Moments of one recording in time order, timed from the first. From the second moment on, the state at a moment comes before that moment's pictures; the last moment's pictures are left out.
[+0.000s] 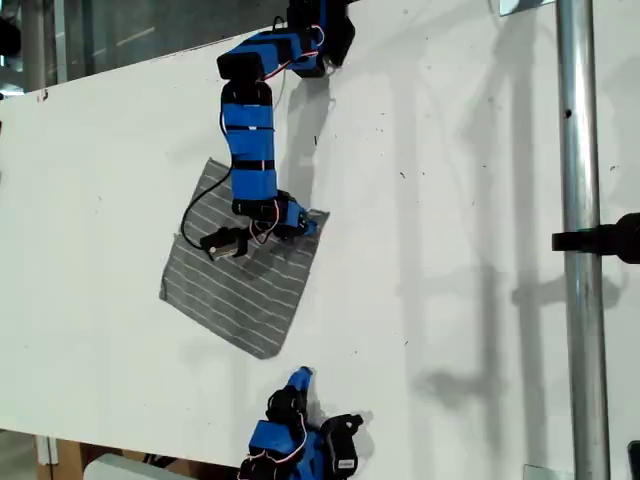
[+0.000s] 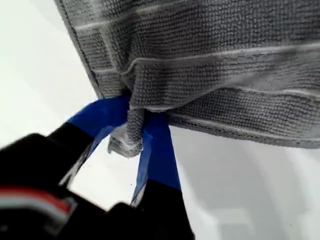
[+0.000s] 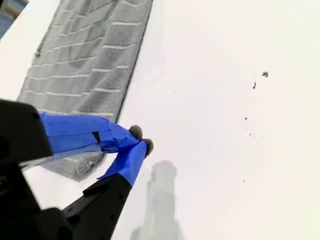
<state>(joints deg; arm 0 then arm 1) -12.1 198.6 173.8 76.4 -88.9 7.1 54.8 68.6 72.9 56.2</state>
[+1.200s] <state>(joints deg) -40.8 101.2 93.1 88.6 -34.7 4.9 57.0 71.4 72.9 58.6</state>
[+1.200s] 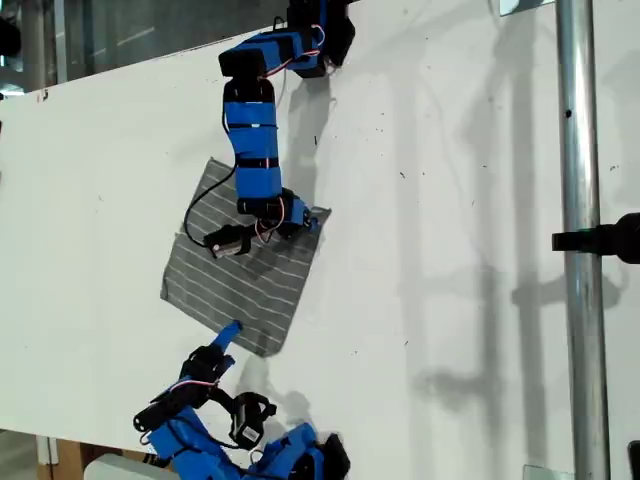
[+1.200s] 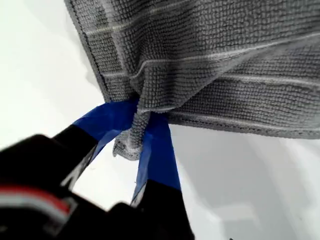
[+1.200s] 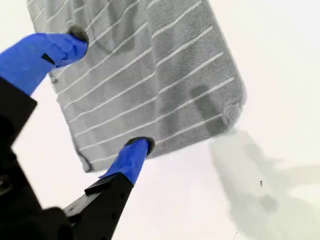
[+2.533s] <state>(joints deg) -27.1 115.4 122.1 71.9 -58.5 -2.3 67.5 78.8 70.7 63.0</state>
